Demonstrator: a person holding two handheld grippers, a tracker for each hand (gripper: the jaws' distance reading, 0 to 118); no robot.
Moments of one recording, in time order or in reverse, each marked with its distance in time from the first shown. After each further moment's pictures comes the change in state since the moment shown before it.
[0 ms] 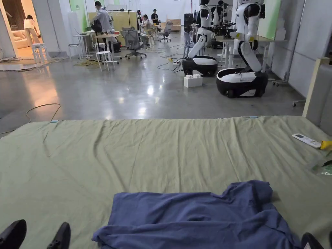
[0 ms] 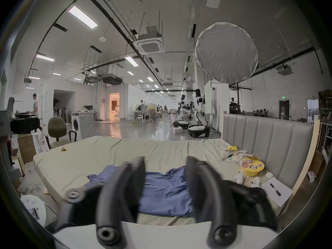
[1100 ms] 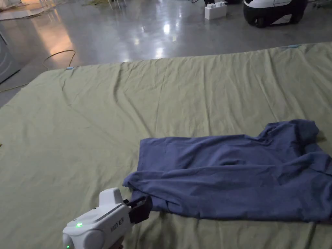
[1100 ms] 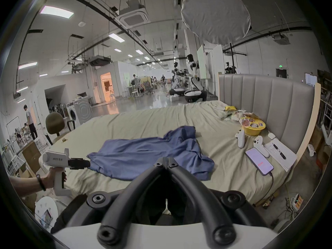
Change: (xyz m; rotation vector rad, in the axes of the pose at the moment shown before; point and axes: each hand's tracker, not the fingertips) left arm -0.046 -0.234 -0.256 -0.742 -0.170 0.381; right arm 0.030 -0.047 -0.019 -0.339 -0.031 -0.169
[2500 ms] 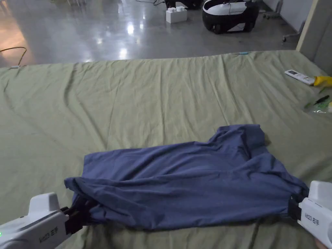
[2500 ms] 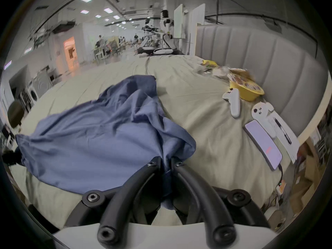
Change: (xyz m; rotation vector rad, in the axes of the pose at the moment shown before) left arm 0.027 0.033 0.051 -0.070 0.070 -0.072; right arm 0.075 -0.037 -0.200 -0.369 -0.267 -0.052
